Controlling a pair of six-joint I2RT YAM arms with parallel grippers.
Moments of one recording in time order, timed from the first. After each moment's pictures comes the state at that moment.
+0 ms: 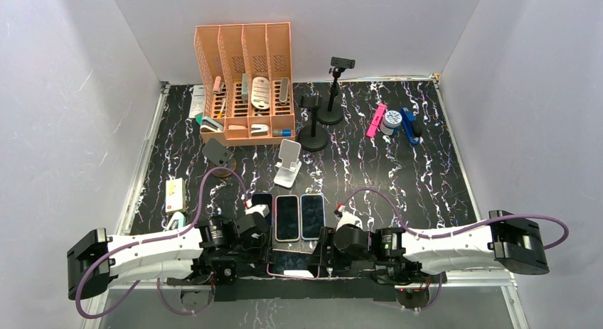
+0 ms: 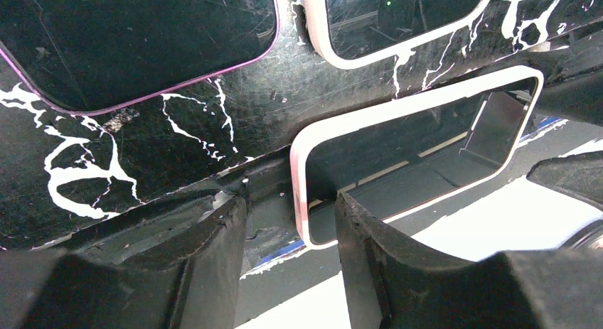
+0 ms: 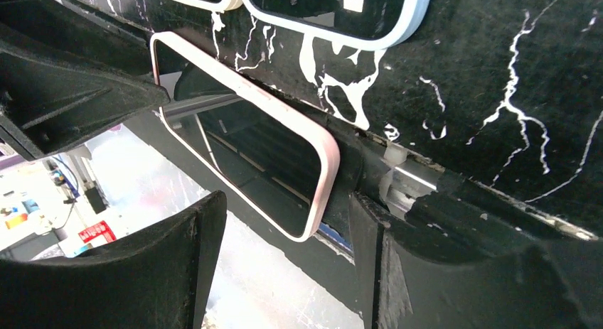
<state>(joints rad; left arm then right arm) -1.20 0.91 0.34 -0.54 0.04 -1.07 1.47 1.00 0.31 -0.12 0.11 1.41</state>
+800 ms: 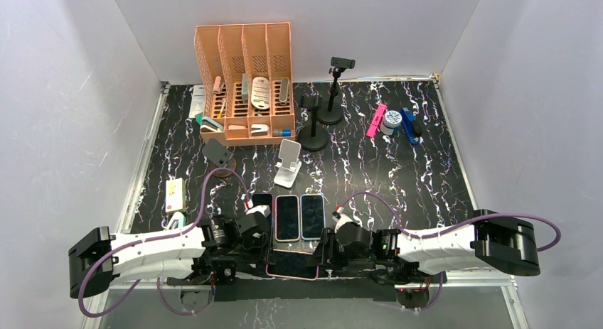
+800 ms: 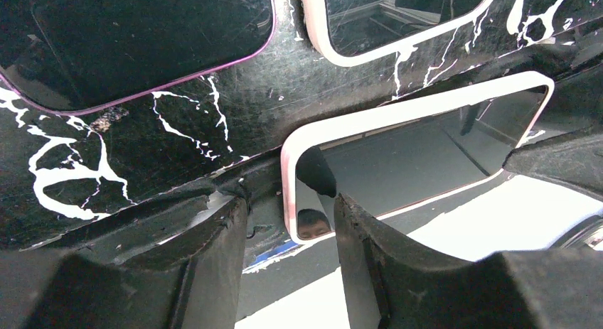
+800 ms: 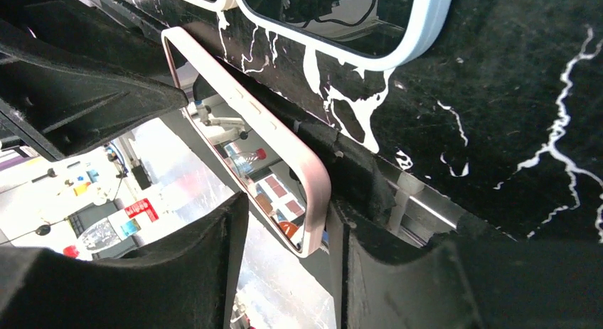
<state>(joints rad) -1.20 0.95 0.34 -0.53 0.07 -1.08 1.39 1.08 0.20 0.18 -0.04 1.44</state>
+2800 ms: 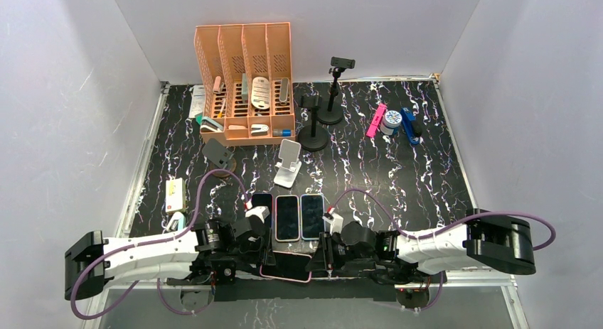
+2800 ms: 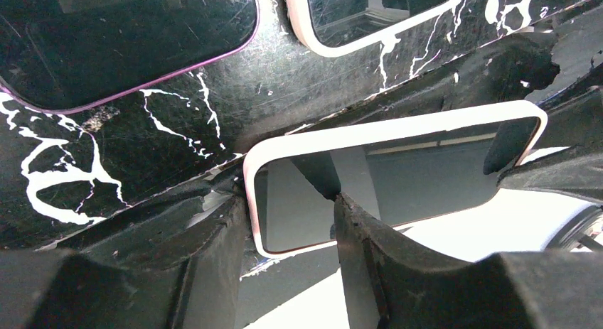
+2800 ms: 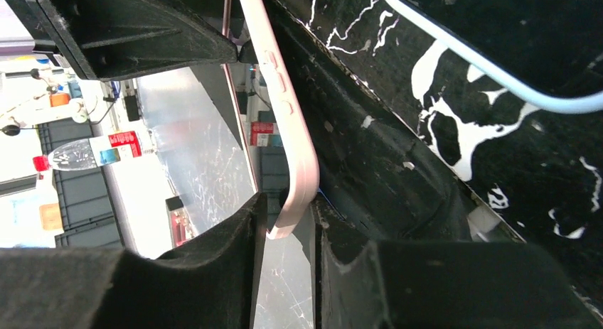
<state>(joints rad) -1.23 0.86 0.31 -0.51 0.04 -1.08 1.38 1.12 0.13 0.46 -0.16 1.22</state>
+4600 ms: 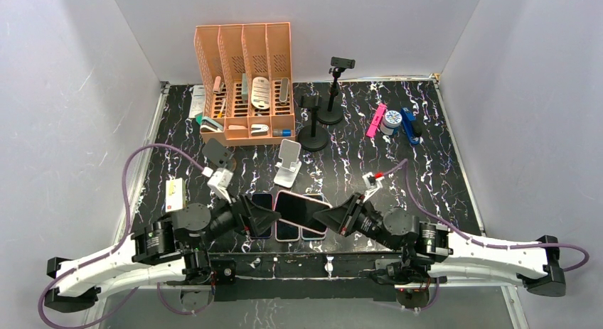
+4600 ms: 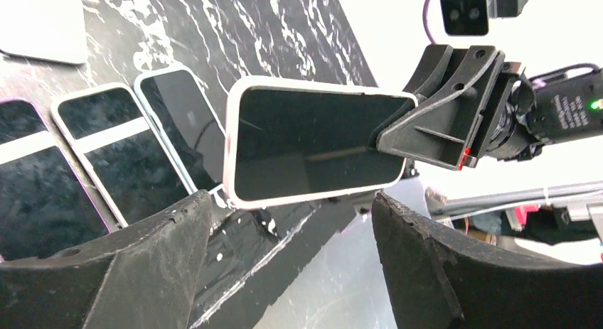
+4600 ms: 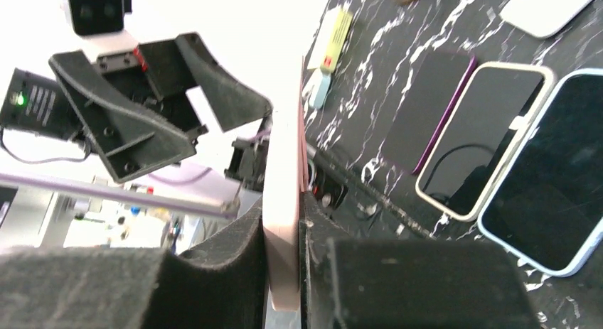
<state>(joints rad) -1.26 0.45 0.62 -0.49 -0.32 -0.89 1.40 0.53 0.41 0.02 0.33 1.06</state>
